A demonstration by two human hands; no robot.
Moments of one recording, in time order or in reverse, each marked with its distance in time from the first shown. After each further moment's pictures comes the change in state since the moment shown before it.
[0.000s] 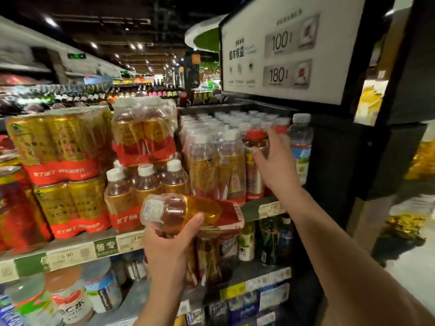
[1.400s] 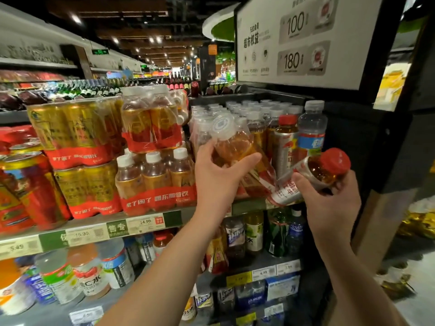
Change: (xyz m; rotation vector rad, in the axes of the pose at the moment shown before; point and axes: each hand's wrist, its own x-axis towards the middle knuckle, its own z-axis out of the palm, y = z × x) left_hand 0.017 0.041 0.092 0.256 -0.289 0.247; right_hand -0.102 0.037 -0.042 0.554 0.328 0.203
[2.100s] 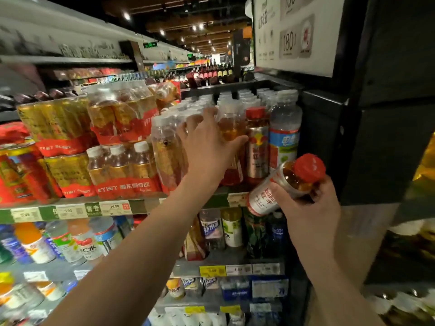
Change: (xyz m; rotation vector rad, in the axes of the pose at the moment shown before) left_hand 0.044 0.005 0.123 0.982 0.249 0.238; right_hand 0.065 0.052 -0.067 0.213 -0.299 0.218
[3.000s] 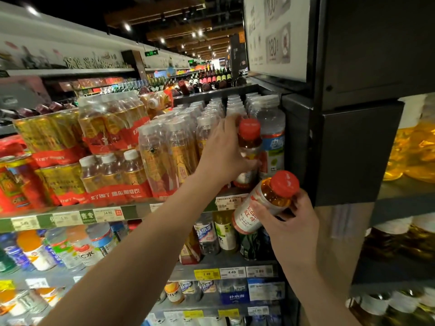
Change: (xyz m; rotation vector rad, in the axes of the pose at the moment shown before) left_hand -0.004 0.035 0.027 -0.101 -0.254 0.320; right_hand -0.006 0.017 -0.017 0.043 -0.106 0.045
